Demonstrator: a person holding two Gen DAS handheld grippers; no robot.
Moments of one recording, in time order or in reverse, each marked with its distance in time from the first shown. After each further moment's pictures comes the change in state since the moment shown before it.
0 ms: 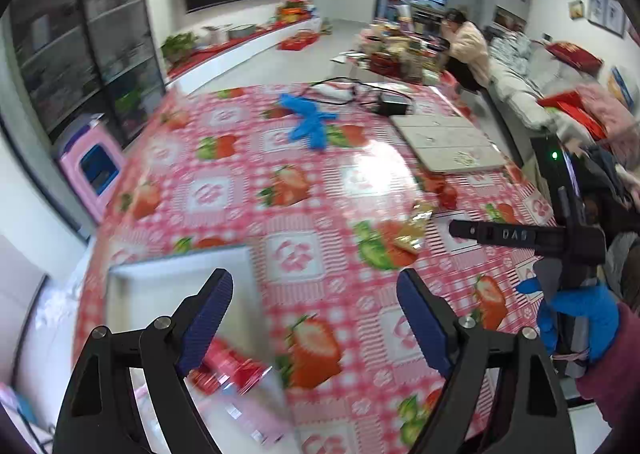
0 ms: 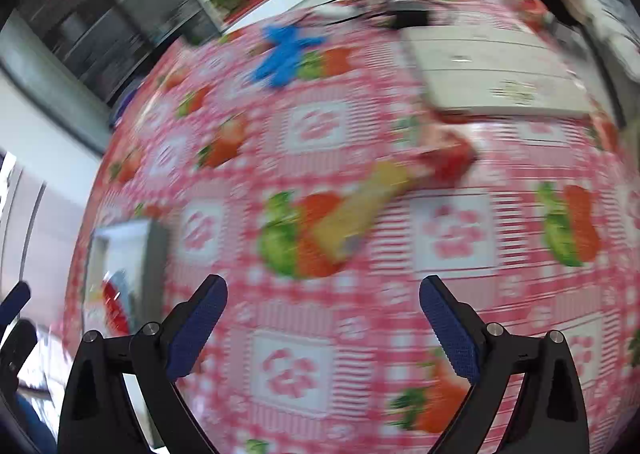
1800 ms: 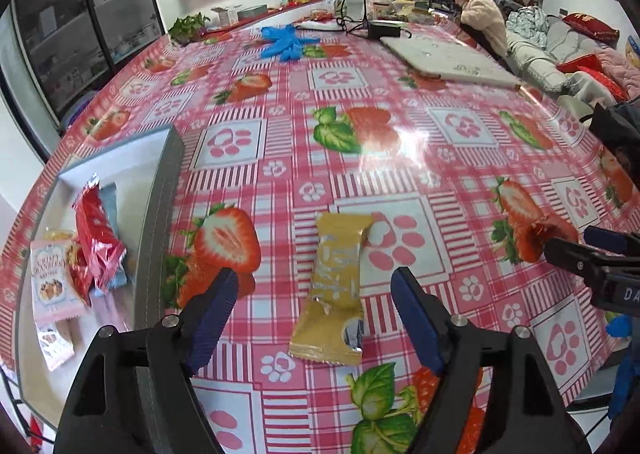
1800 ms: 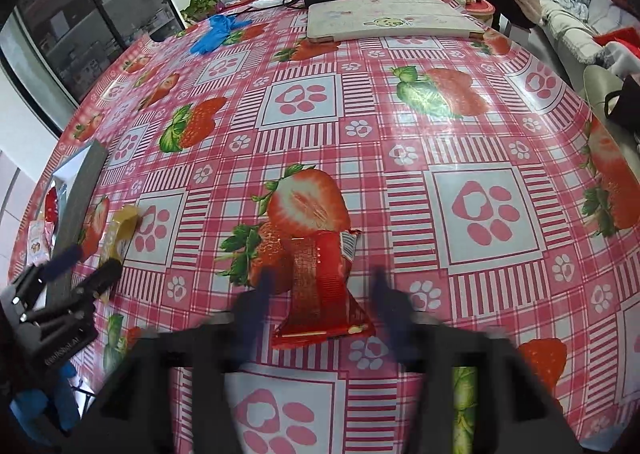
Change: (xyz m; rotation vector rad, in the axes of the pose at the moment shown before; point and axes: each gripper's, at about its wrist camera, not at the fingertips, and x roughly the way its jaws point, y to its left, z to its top) left arm 0.072 -0.072 -0.122 -0.018 0.056 0.094; right arm -0.022 -0.085 -0.132 -0.037 -0.077 -0.118
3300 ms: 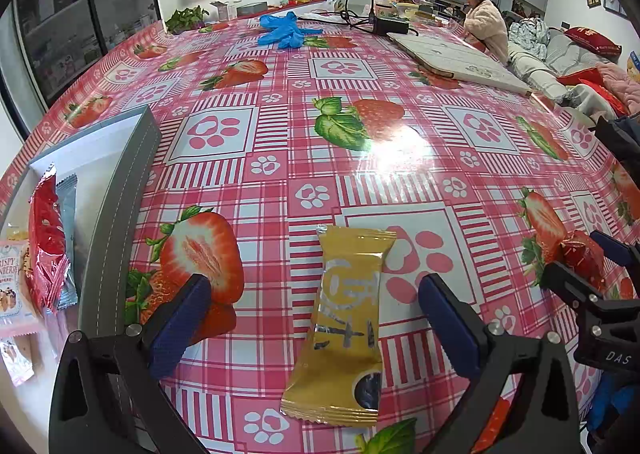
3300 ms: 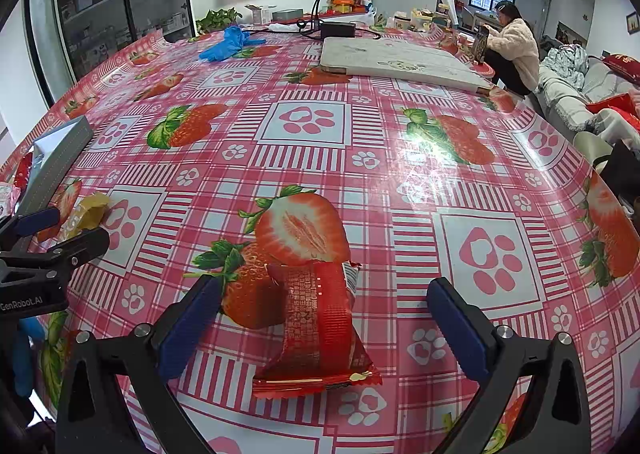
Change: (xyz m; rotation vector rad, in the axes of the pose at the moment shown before) left arm 0.046 0.006 0.002 -0.043 -0.004 -0.038; right arm 0.017 0.014 -0.014 -0.152 -0.170 -0.106
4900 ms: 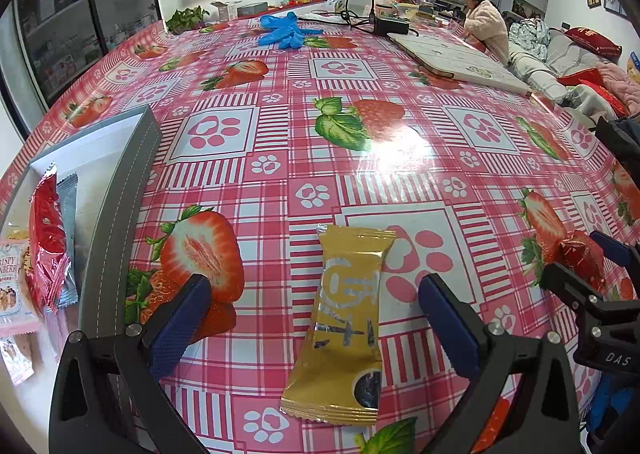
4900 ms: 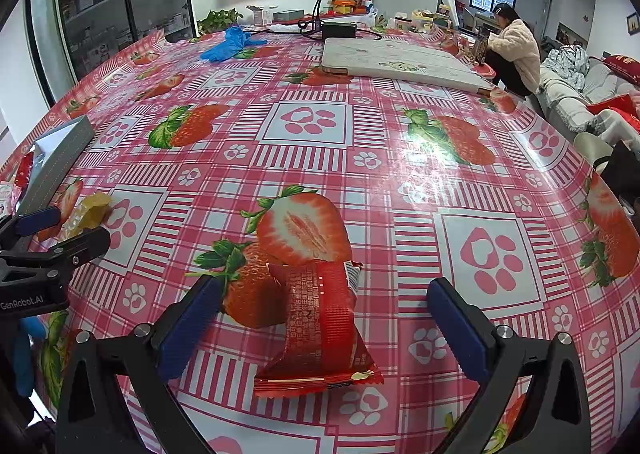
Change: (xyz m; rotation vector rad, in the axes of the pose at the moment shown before) left arm -0.001 0.000 0.000 -0.001 -0.002 0.000; right arm -0.001 0.000 -0.001 0.001 -0.001 0.001
